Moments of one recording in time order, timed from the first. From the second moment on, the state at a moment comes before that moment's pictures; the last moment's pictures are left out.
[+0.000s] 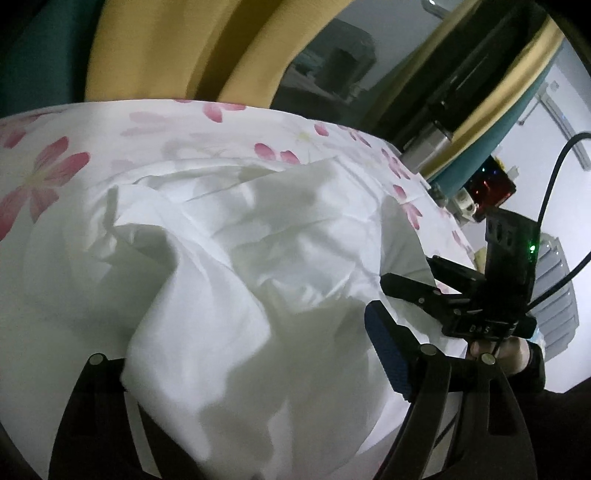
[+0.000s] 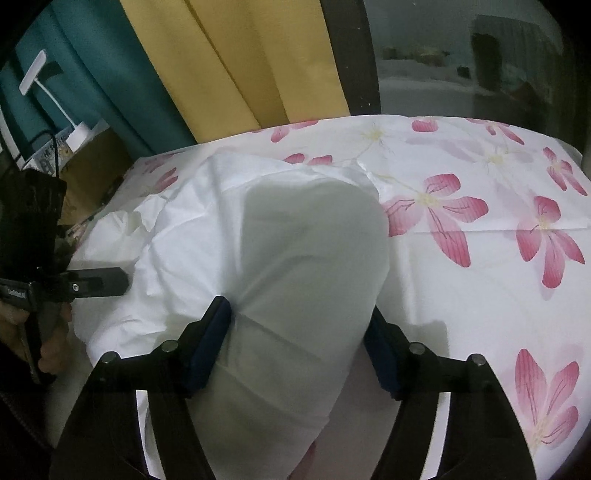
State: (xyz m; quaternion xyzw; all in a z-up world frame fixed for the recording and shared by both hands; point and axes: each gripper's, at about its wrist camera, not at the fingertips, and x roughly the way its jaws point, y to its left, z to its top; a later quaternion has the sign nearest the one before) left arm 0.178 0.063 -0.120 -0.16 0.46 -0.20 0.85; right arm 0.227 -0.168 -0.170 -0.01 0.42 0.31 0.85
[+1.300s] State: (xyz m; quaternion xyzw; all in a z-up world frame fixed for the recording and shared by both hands) left arm 0.140 0.057 -0.091 -0.12 0.38 -0.18 0.90; right arm 0.186 -0.148 -0.125 0.00 0.33 0.35 0.88
